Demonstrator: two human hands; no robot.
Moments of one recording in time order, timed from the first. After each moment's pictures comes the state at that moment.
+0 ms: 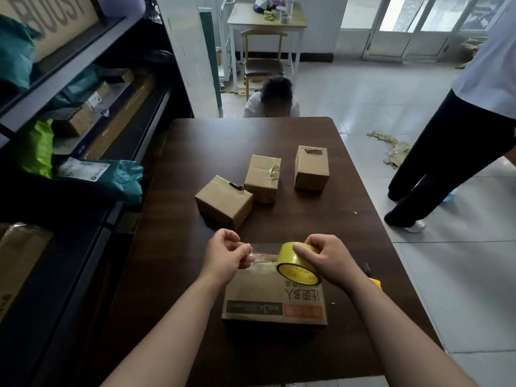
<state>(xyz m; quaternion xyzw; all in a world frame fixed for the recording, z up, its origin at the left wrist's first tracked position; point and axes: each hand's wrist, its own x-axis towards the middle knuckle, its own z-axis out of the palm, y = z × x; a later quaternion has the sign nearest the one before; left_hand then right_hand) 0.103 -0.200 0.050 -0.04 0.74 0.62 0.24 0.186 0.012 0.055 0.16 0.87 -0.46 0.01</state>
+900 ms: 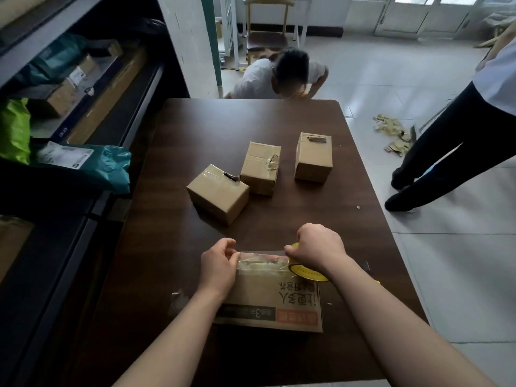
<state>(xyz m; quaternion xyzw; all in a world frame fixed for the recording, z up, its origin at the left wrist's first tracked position) 0.095 -0.187 -0.011 0.02 0.90 0.42 0.11 0.132 0.013 0.050 0.18 0.96 -0.12 0.15</state>
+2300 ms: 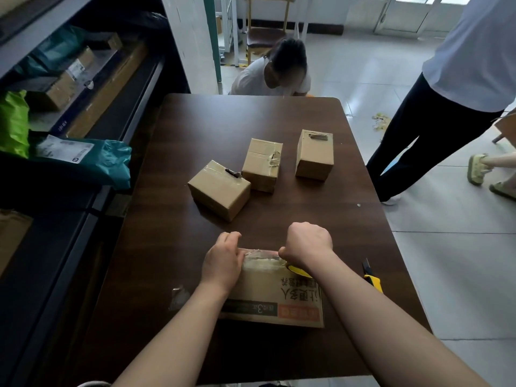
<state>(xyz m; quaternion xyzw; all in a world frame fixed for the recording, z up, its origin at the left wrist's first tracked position) 0.090 -0.187 -0.020 0.14 0.95 0.27 0.09 0.122 -0.014 0.053 0.17 0.96 -0.05 0.21</state>
